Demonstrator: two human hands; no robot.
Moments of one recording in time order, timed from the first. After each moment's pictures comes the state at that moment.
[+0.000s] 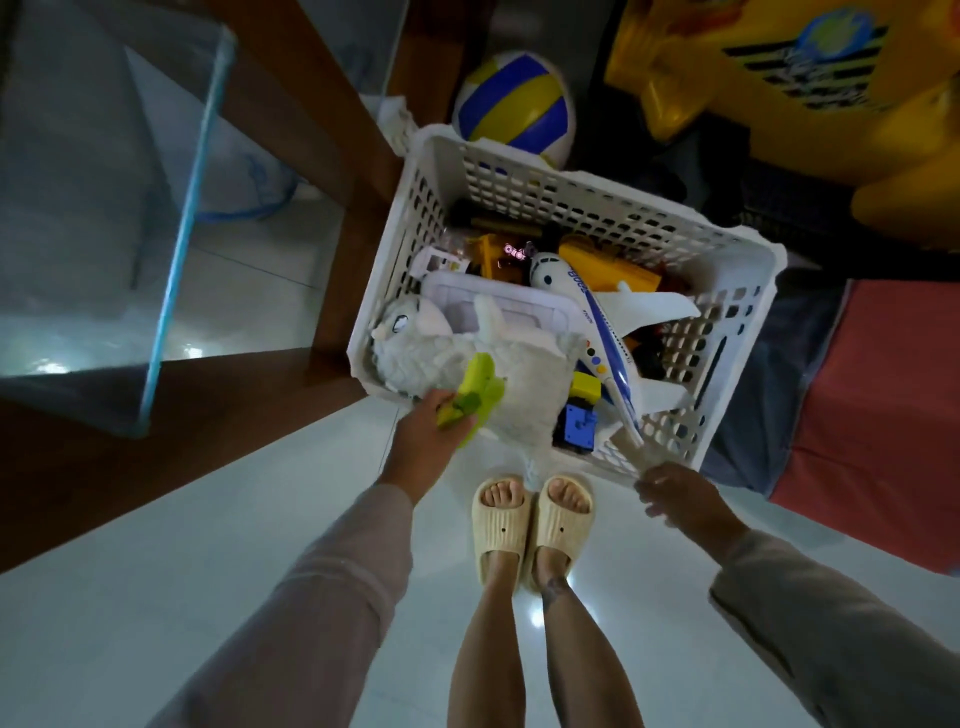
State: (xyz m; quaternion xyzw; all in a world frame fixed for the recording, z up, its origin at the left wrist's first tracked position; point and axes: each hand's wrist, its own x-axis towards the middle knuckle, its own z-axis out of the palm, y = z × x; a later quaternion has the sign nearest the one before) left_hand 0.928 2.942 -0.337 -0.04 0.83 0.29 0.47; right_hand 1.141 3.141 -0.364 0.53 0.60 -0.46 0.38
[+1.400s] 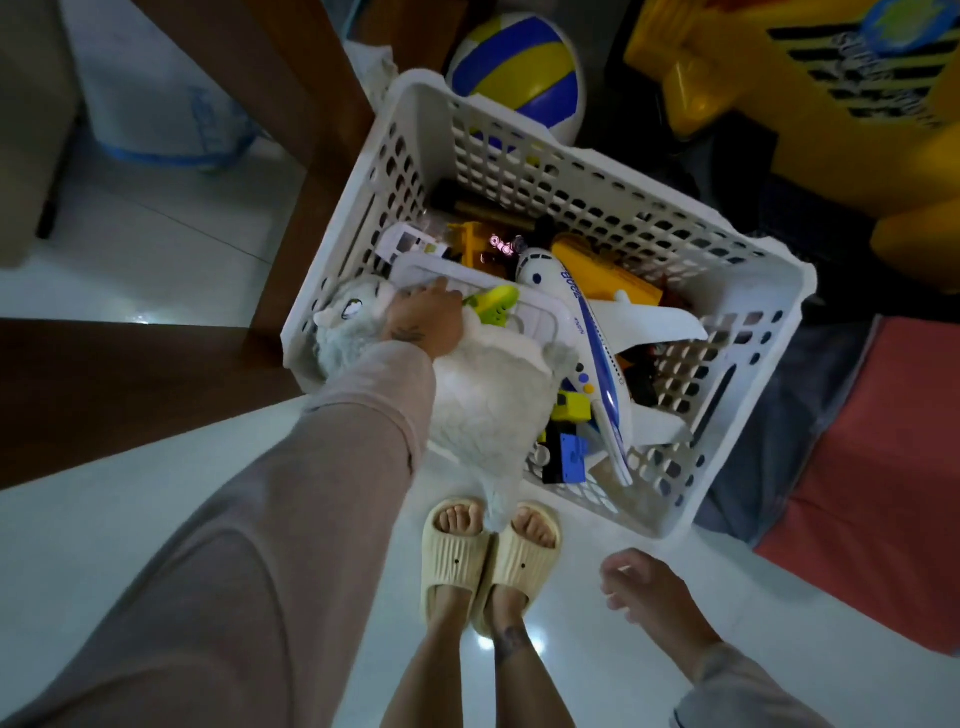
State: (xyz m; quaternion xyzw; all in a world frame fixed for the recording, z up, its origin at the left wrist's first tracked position) left_hand 0.850 3.032 -0.460 0.32 0.85 -0.14 0.39; right_hand 1.188 3.112 -0.406 0.55 0.55 -0.48 0.41
